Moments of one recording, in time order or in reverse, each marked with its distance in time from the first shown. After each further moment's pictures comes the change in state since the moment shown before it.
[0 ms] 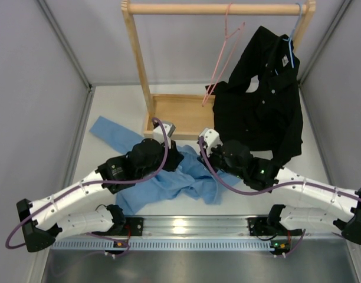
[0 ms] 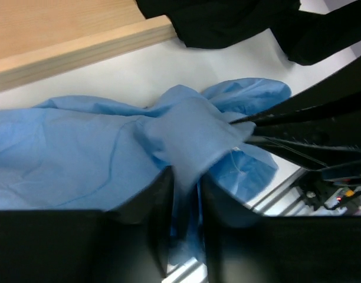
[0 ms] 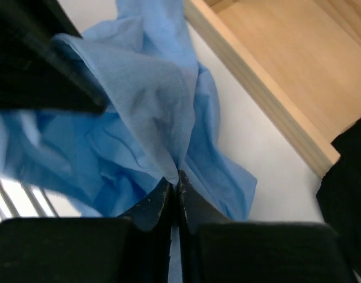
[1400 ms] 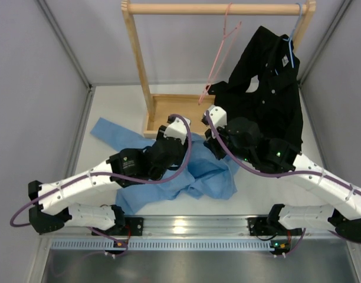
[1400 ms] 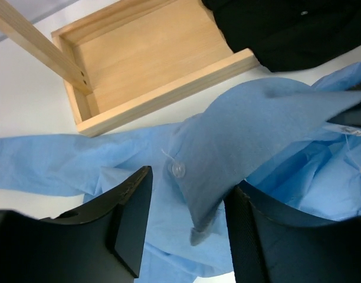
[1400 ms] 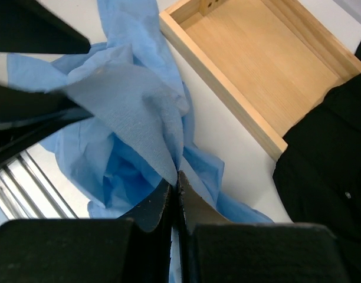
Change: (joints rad) left arm -0.226 0.216 0.348 -0.284 -0.519 0.198; right arm -0.042 0.082 0.436 -0.420 0.063 0.014
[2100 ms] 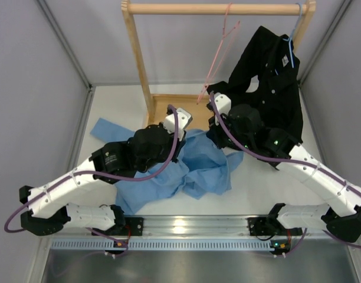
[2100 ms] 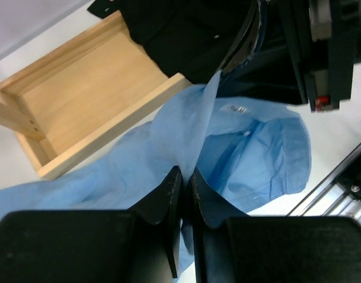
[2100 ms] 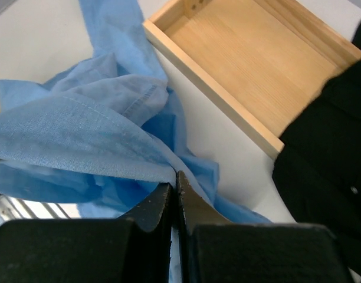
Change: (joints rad) left arm 0.069 -0.042 0.122 0.026 0.348 0.138; right arm -0.124 0.063 0.054 0.005 -0.095 0.044
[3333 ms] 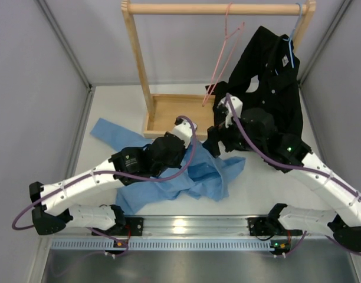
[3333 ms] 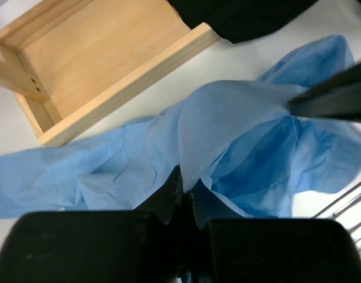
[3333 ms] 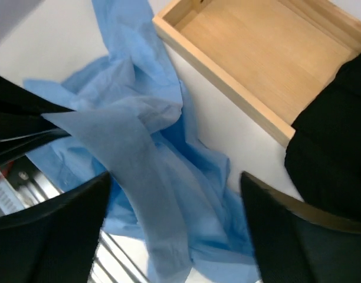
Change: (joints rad) left arm 0.018 0.067 -0.138 0.014 -0.065 -0.014; right arm -0.056 -0.076 -0.055 -0.022 -0.087 0.045
